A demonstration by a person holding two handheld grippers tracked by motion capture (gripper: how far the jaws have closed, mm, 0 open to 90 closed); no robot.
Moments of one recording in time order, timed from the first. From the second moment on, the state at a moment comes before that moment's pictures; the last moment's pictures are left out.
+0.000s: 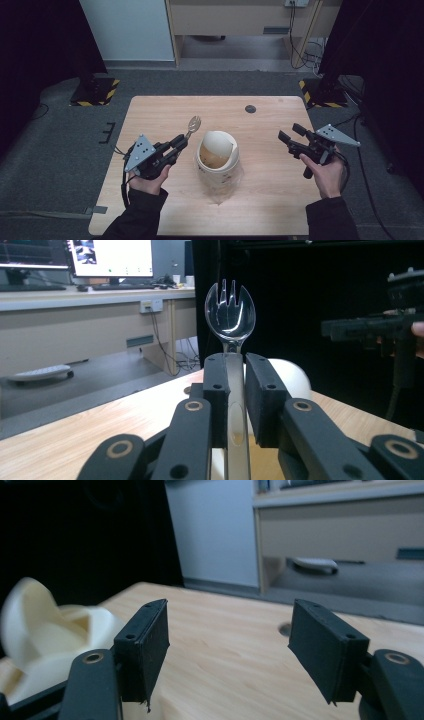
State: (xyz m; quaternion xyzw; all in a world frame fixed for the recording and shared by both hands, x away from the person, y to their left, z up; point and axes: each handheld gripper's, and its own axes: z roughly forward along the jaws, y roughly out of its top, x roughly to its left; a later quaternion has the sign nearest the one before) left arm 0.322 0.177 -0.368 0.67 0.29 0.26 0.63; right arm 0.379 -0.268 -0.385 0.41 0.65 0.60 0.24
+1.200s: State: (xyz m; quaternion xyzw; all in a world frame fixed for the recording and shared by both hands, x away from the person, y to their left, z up) left arm 0.330 0.101 -0.376 0.71 0.23 0.25 0.62; right arm 0.361 -0.188 -0.352 0.30 0.65 0.68 0.17
